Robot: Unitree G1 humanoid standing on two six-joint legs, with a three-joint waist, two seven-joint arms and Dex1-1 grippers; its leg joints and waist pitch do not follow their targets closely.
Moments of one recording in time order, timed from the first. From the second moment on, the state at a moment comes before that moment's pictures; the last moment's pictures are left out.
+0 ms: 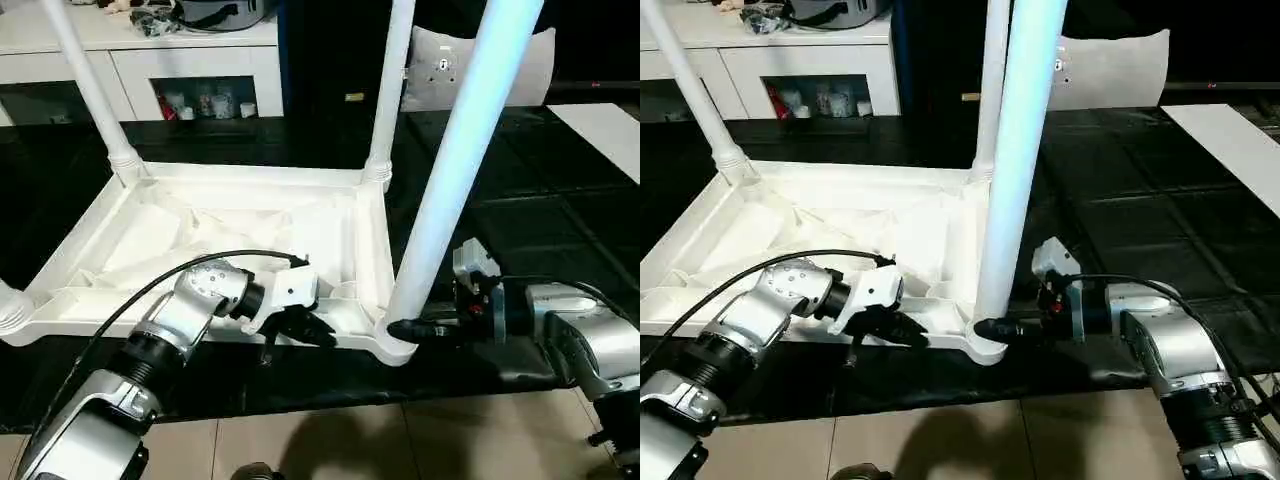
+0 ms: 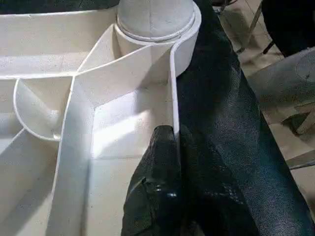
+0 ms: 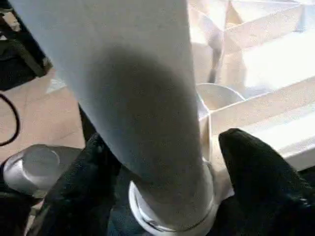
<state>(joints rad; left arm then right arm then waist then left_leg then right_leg) -0.61 0.38 -0.41 0.55 0.01 -0.01 -1.36 -0.35 -0.57 0.14 0.19 0.32 0.41 1.29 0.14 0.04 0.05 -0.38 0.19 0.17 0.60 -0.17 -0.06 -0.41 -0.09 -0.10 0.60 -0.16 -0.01</state>
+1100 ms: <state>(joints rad) -0.64 0.13 -0.27 0.59 0.05 0.34 -0.81 -0.47 -0.17 -0.04 0.33 0.20 0.46 0.42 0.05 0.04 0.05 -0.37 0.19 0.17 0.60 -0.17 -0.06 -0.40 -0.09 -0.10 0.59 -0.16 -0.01</state>
